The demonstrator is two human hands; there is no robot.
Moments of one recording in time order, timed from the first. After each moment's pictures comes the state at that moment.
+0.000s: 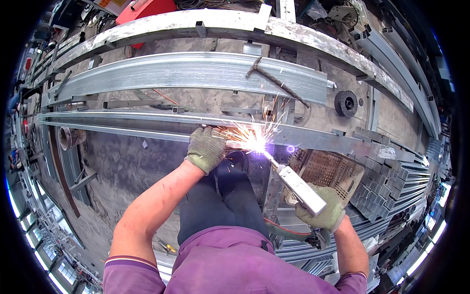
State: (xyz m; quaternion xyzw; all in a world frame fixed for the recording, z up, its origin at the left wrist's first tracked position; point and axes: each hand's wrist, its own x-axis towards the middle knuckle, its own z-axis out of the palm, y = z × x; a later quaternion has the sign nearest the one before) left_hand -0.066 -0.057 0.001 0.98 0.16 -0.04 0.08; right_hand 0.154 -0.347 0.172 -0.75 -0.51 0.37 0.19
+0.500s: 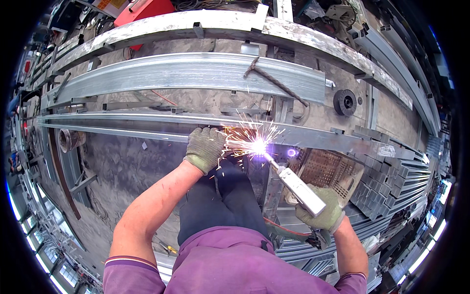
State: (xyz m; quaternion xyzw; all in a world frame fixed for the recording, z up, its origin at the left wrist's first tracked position) left_hand -0.071 -0.055 -0.003 0.98 0.15 -0.06 0.07; right_hand 0.149 -0.350 0.175 -0.76 -0.51 0.35 0.18
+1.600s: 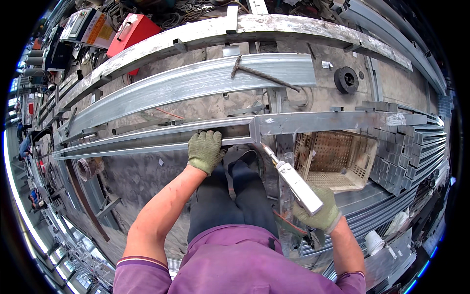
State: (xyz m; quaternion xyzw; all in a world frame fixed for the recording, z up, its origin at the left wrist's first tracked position) left_hand -0.061 -0.061 0.002 0.98 0.17 -0.08 0.06; right_hand 0.101 -0.386 0.171 -0.80 -0.38 0.36 0.28
